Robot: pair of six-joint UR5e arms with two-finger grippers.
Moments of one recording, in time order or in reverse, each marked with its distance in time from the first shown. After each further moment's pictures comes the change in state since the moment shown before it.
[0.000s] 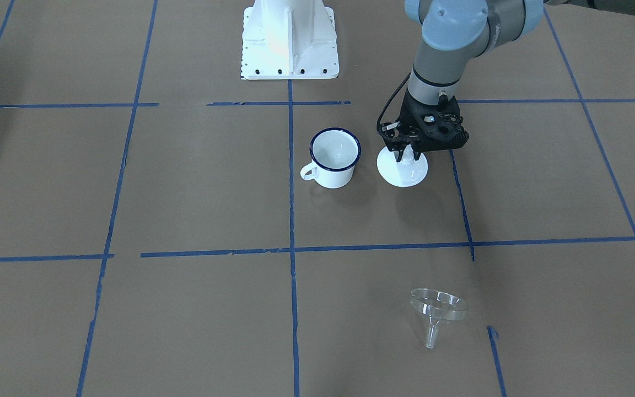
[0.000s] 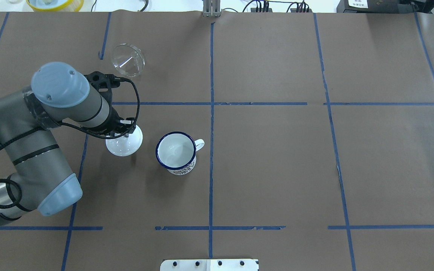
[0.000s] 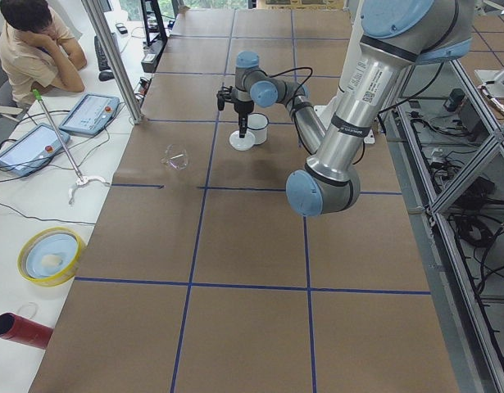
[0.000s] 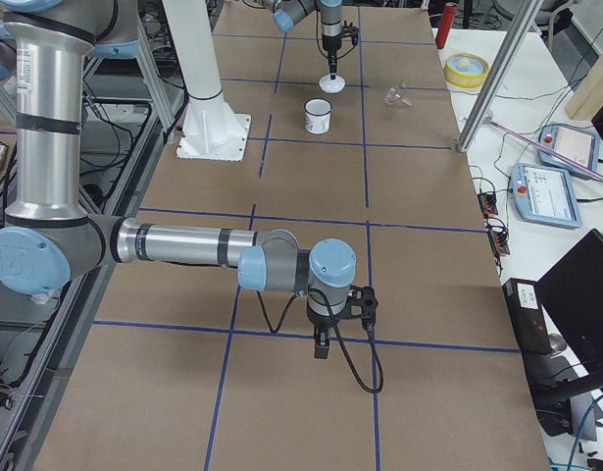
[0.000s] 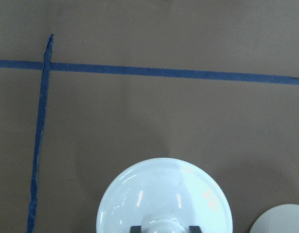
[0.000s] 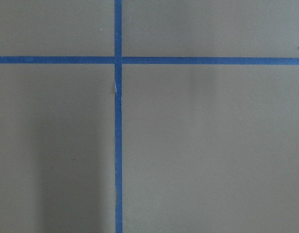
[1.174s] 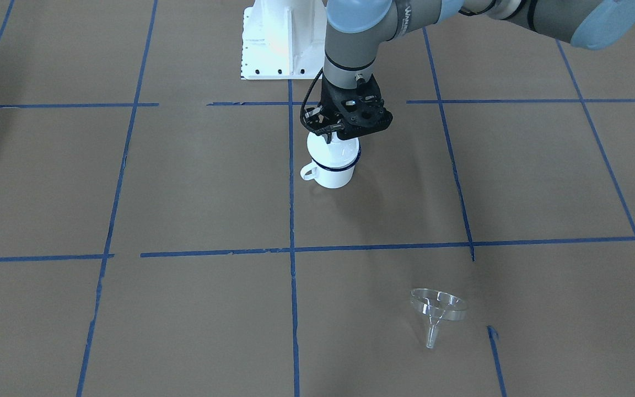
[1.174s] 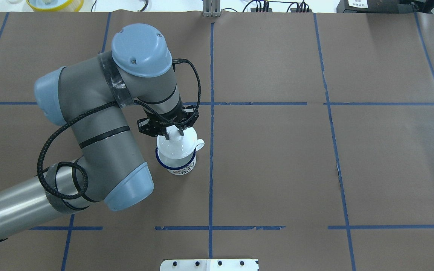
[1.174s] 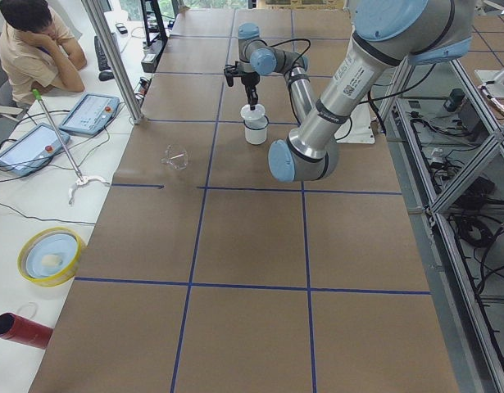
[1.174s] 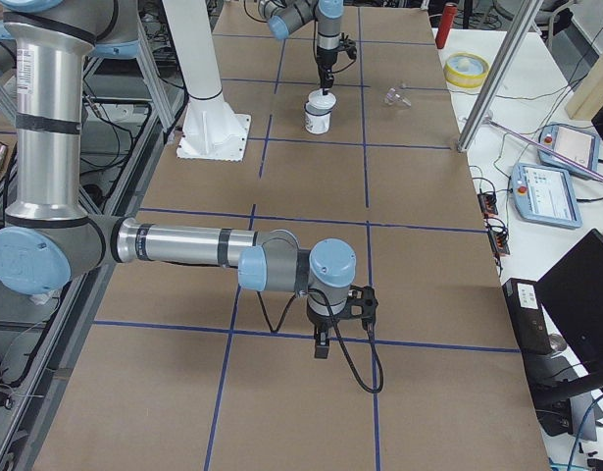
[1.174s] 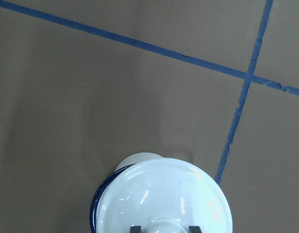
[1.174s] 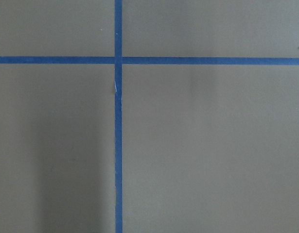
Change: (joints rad) left arm 0.090 -0.244 0.147 0.101 -0.053 -0.260; right arm 0.000 0.000 0.000 0.000 0.000 0.000
